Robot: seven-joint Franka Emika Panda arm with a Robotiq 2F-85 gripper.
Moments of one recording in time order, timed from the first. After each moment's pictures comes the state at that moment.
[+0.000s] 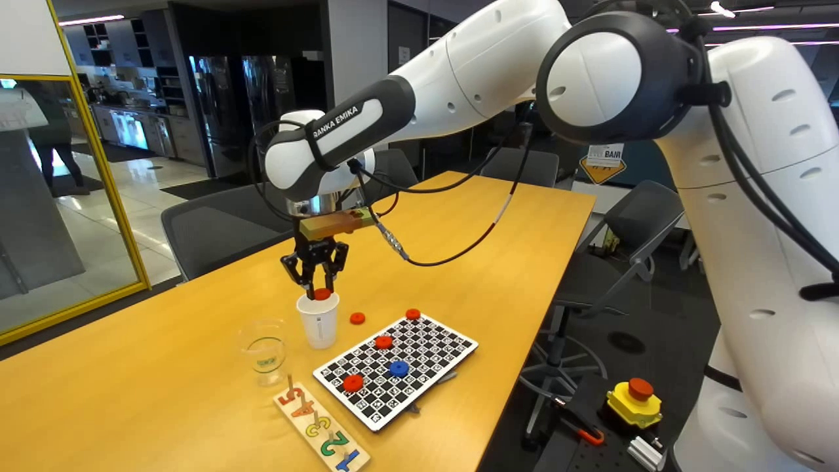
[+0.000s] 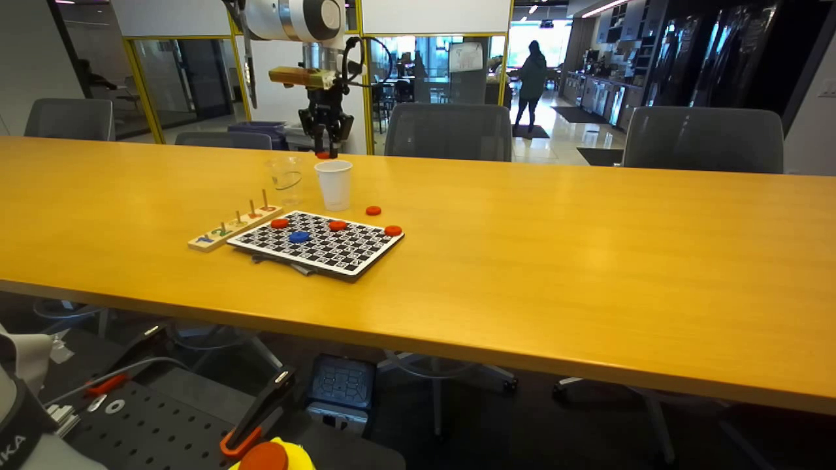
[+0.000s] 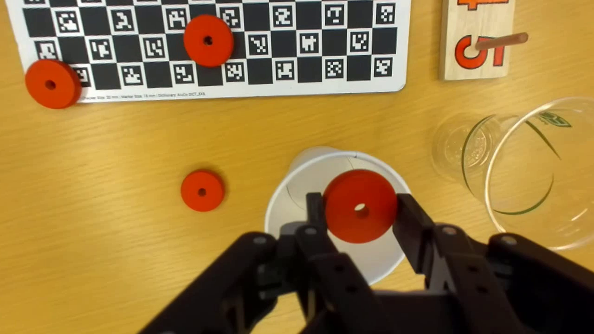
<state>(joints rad) 0.13 0.55 0.06 -1.55 0.02 2.04 0.23</state>
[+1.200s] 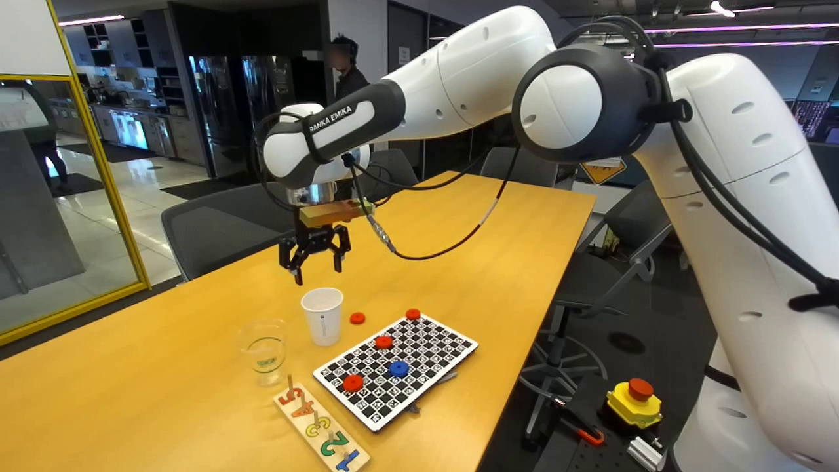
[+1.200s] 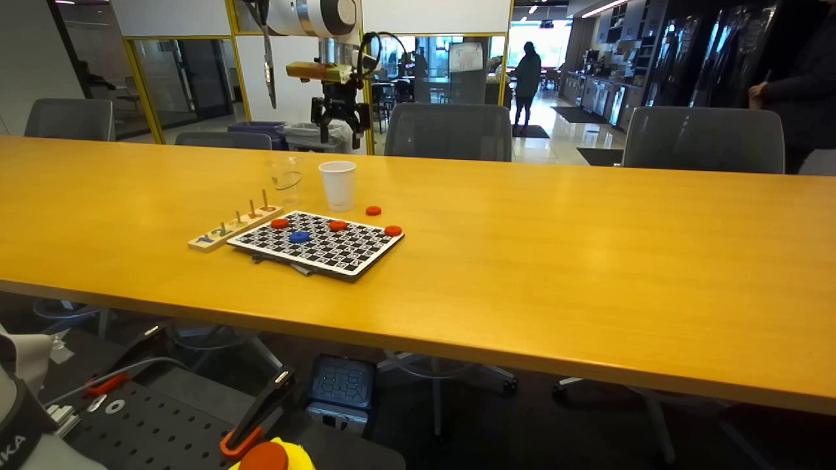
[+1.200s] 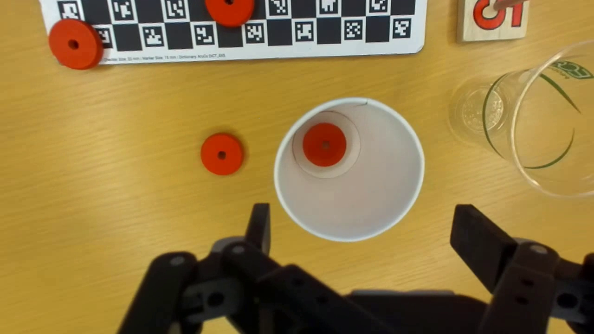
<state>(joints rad) 0.11 0.62 0.04 -1.39 0.02 1.96 0.20</state>
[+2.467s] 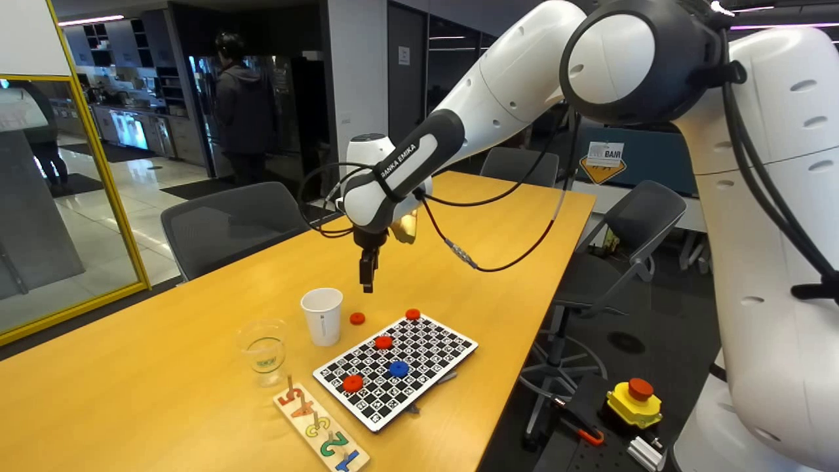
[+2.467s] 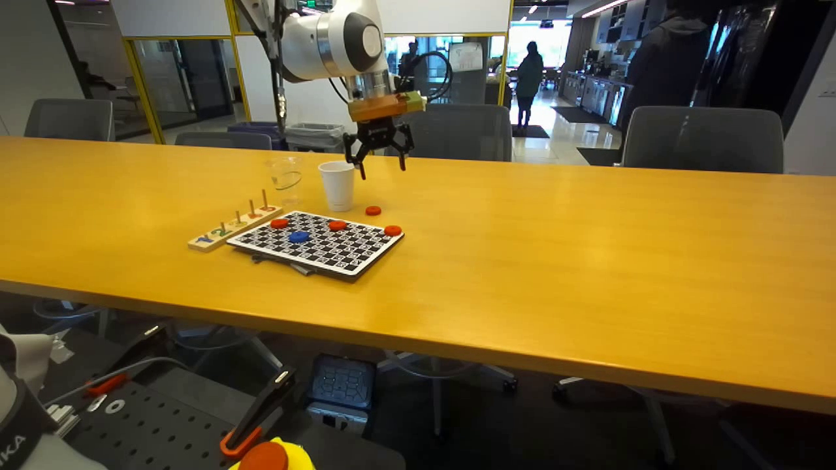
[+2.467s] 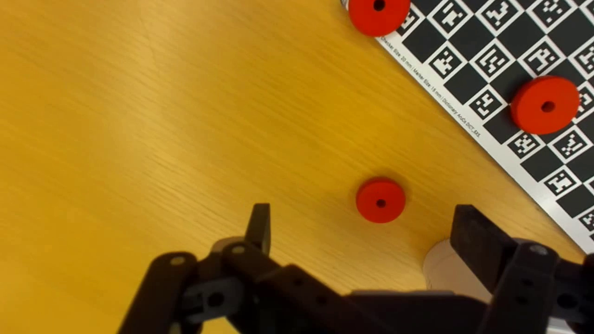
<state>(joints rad) -0.05 0.46 0.06 -1.84 -0.18 2.42 -0.60</state>
